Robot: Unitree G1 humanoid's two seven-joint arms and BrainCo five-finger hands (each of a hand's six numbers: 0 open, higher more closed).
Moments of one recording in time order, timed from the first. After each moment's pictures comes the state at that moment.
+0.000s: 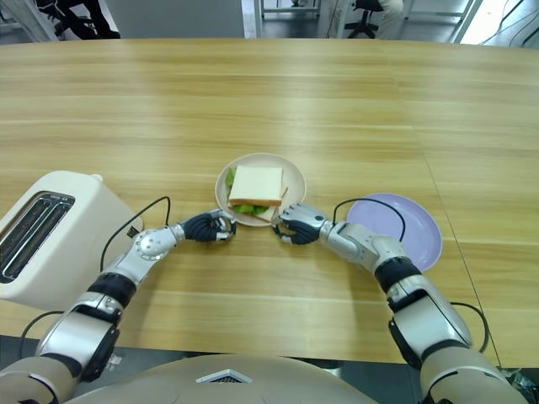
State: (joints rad) left arm -0.41 0.37 -0.30 0.89 0.34 -0.63 -0.37; right arm -0.53 -0.42 0.56 0.86 -0.89 -0.75 -0.18
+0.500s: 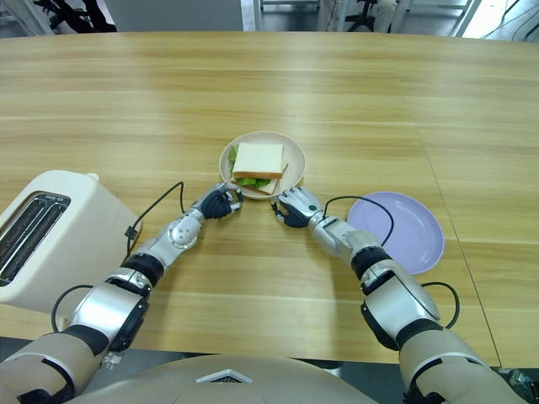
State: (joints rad) left arm -0.56 0.27 -0.34 1.07 0.50 -0.59 0.18; right arm -0.63 -0.31 0.63 1.05 -0.95 -0.55 -0.51
